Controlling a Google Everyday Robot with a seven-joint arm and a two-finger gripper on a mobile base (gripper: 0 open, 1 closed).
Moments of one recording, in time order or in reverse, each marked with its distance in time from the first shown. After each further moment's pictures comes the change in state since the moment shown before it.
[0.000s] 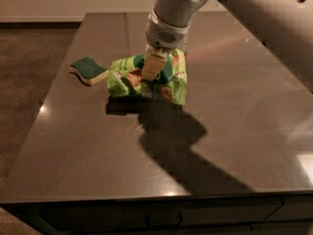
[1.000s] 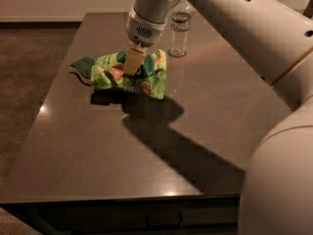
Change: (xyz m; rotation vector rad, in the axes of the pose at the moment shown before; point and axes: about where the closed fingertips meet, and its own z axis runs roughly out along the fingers) arm -0.045 -0.031 0.033 -0.047 -0.039 0.042
